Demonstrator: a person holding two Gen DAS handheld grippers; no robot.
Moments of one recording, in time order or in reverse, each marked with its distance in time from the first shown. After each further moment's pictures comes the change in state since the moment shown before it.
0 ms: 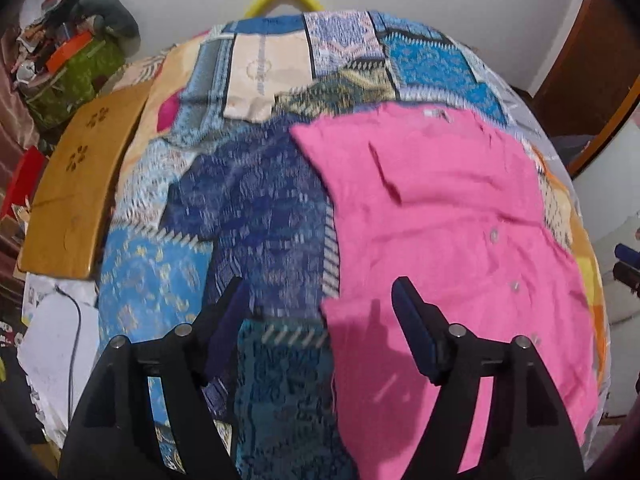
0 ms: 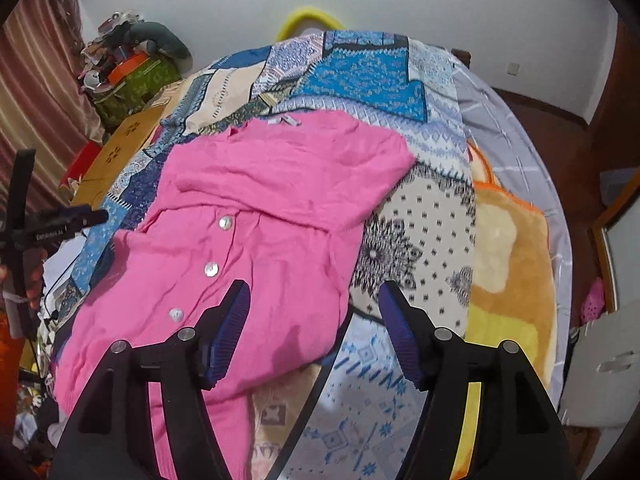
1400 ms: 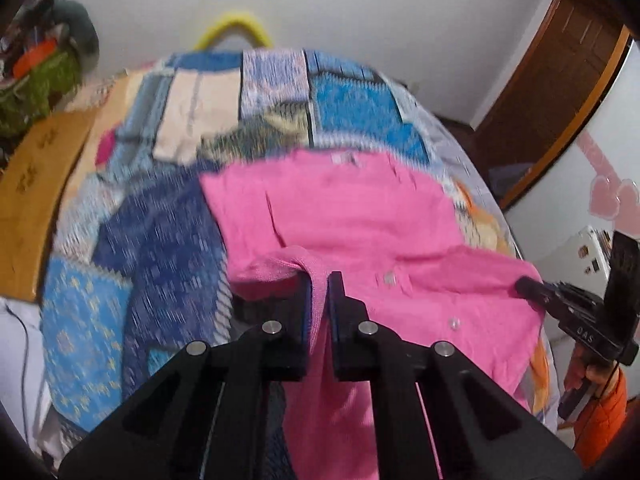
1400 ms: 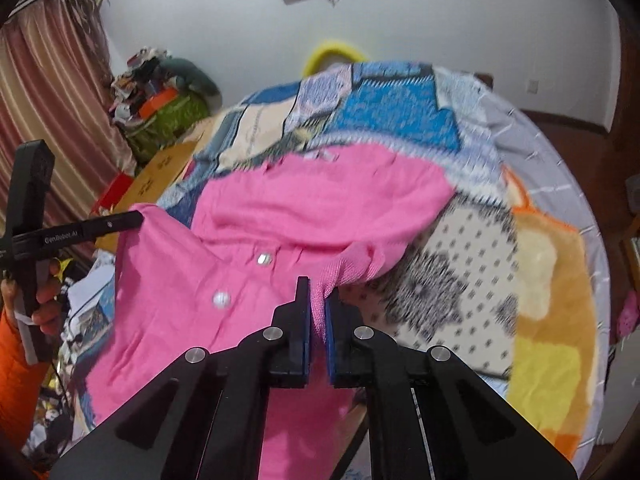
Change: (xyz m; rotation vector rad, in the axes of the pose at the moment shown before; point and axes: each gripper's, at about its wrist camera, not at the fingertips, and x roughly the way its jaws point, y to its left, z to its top) left arm -0.034 -0.048 0.029 -0.009 -0.158 -0.222; right arm -0.001 0.011 0.001 0.014 -0.177 0.117
